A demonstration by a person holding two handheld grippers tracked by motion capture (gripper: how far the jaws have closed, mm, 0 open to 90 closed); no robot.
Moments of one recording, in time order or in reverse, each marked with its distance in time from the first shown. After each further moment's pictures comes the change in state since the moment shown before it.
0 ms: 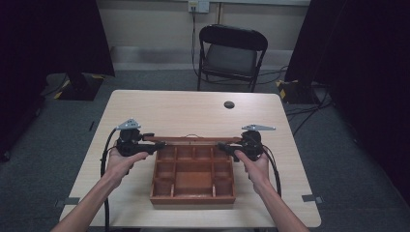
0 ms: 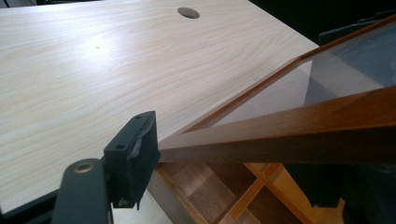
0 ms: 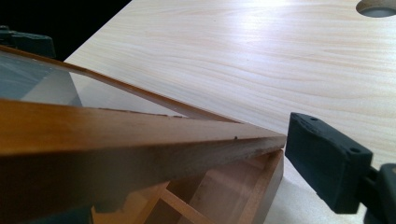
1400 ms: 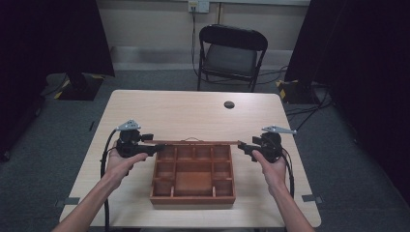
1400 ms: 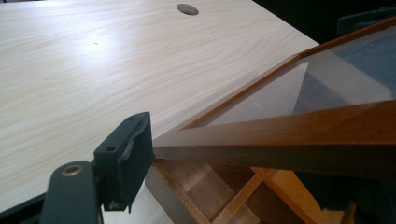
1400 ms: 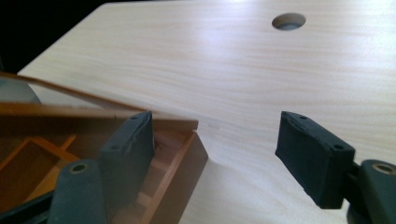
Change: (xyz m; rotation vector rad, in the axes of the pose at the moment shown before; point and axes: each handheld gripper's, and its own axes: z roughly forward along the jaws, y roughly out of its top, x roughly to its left) left arm -0.002 -0.002 0.000 0.007 -0.003 -0.010; right arm -0.032 -0.006 -0.040 -0.060 -0.141 0.014
